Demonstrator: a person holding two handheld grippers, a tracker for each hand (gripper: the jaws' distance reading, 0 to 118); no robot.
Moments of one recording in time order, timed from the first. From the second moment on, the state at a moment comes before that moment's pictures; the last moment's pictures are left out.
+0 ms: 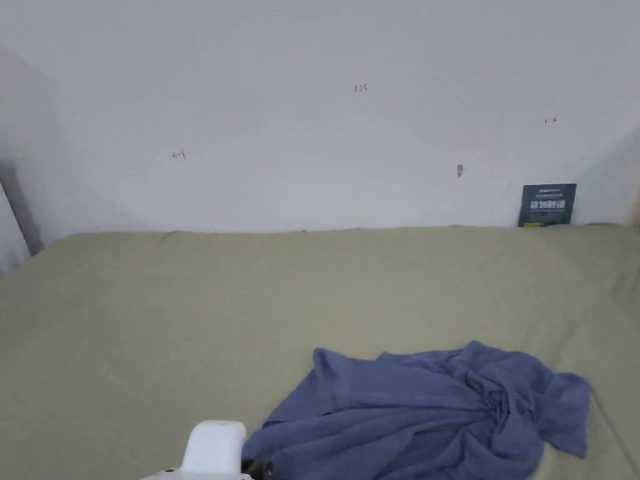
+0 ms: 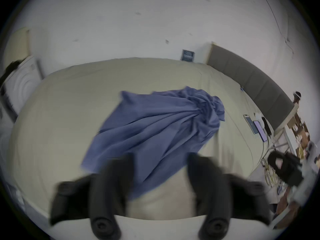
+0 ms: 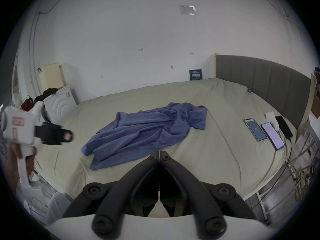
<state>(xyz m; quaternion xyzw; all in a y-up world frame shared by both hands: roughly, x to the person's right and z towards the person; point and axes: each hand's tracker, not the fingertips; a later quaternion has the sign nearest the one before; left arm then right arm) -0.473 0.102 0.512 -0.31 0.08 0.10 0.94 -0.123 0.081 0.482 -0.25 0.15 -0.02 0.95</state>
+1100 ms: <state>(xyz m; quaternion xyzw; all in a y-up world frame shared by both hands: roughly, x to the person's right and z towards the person) -0.575 -0.018 0.366 -0.43 0.14 0.11 0.88 -0.156 0.058 0.446 -0.31 0.17 0.02 0.94</state>
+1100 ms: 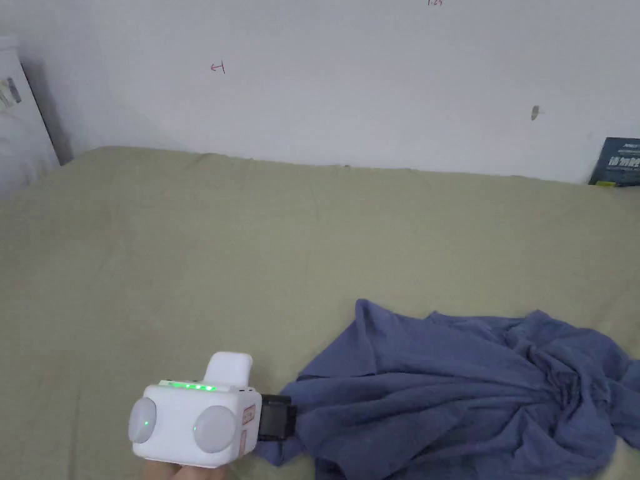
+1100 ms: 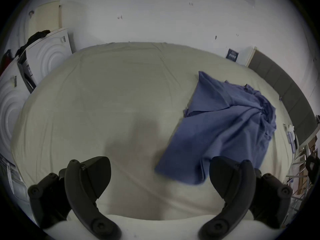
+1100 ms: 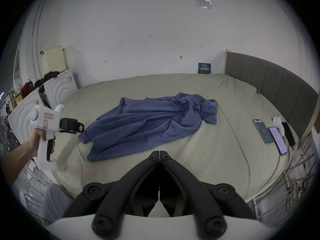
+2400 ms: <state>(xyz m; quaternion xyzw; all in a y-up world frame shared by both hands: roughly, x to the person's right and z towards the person) -0.574 -0.025 0.365 -0.46 0.08 0.15 0.87 -0.149 0.070 0.050 -0.37 0.11 0.12 0.91</state>
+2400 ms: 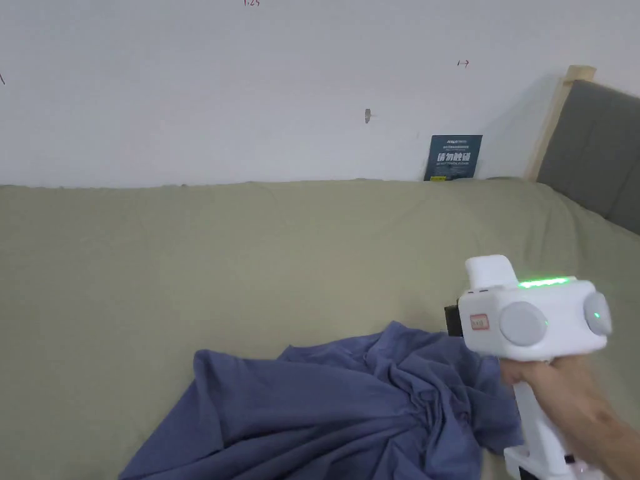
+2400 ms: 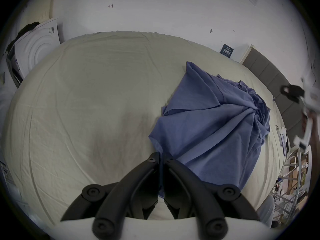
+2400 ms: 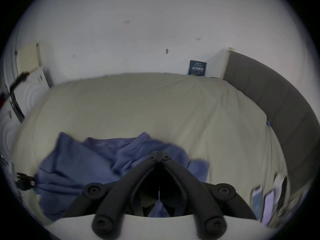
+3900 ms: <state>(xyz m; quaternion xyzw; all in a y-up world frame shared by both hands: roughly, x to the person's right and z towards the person) -0.618 0.269 0.409 -0.27 0.19 0.04 0.94 -0.024 0.354 0.229 -0.23 0.15 0.06 0.96</state>
